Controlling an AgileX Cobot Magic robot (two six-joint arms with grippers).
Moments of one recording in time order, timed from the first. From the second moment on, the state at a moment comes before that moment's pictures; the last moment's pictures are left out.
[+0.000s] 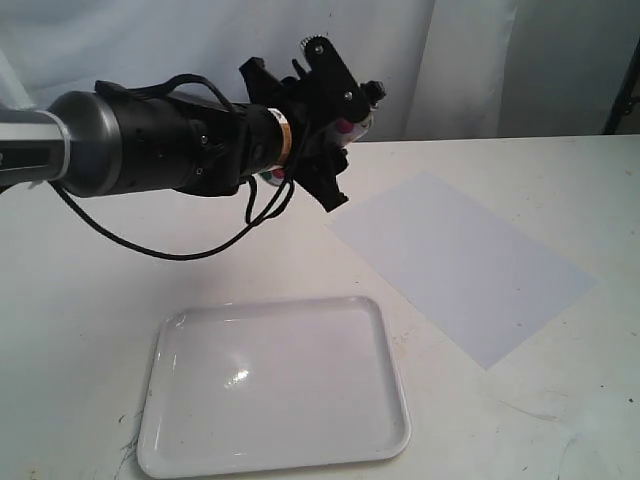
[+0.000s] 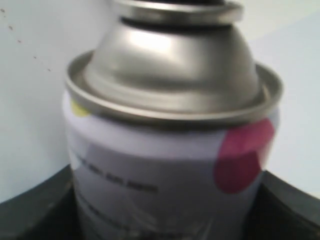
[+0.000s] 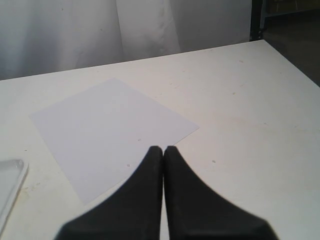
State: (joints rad) left arm -0.65 2.01 -1.41 1.52 0.18 -0.85; right arm 0.08 0.00 0.00 0.03 0.35 0.08
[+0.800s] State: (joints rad) left arm -0.72 2.14 -1.49 1.52 0.20 -0.80; right arm 0.08 0.00 0.00 0.44 -0.10 0.13
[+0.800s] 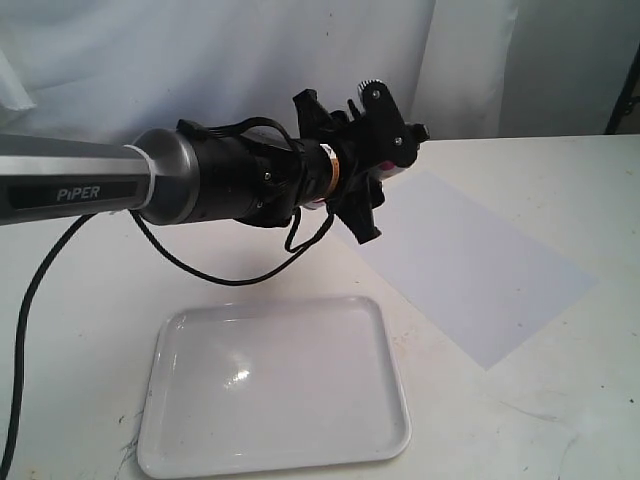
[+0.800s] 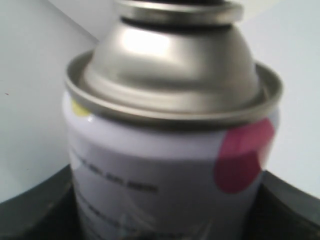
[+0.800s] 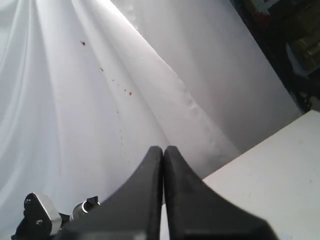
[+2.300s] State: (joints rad) left arm -0.73 2.31 -1.65 1.53 0.19 -0.68; right arm 0.08 1.30 -0.83 0.73 0.44 -0.35
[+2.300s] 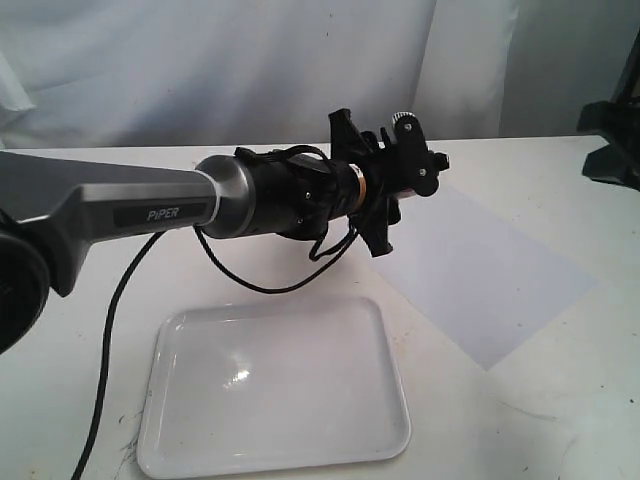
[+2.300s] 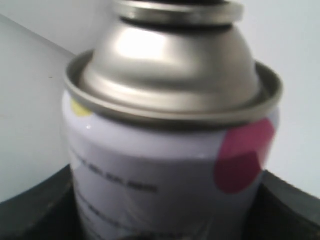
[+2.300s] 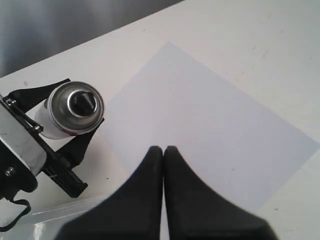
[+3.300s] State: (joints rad) left arm -0.74 2.42 -1.80 1.62 0.28 -0.75; right arm 0.08 1.74 -1.04 1.34 0.68 -0.90
